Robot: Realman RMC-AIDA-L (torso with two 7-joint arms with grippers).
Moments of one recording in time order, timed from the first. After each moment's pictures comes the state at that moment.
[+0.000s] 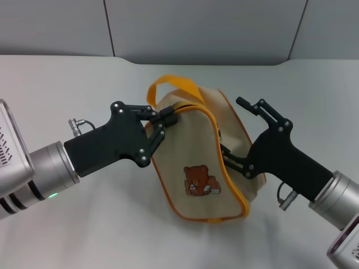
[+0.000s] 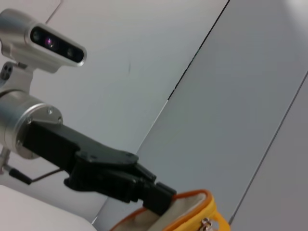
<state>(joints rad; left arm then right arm) -0.61 -2.08 0.38 0.16 1.90 1.59 -0.41 0.53 2.09 -0.24 0.13 -1.85 -1.54 -0.24</state>
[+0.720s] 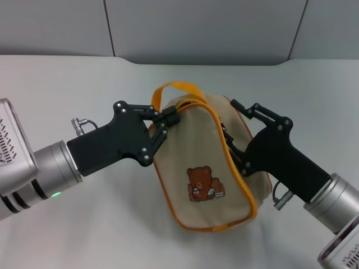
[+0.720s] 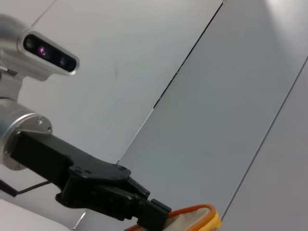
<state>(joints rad) -0.62 -2.08 0.38 0.15 1.90 1.57 -0.41 0.52 2.09 -0.19 0.20 -1.85 -1.55 -0.34</state>
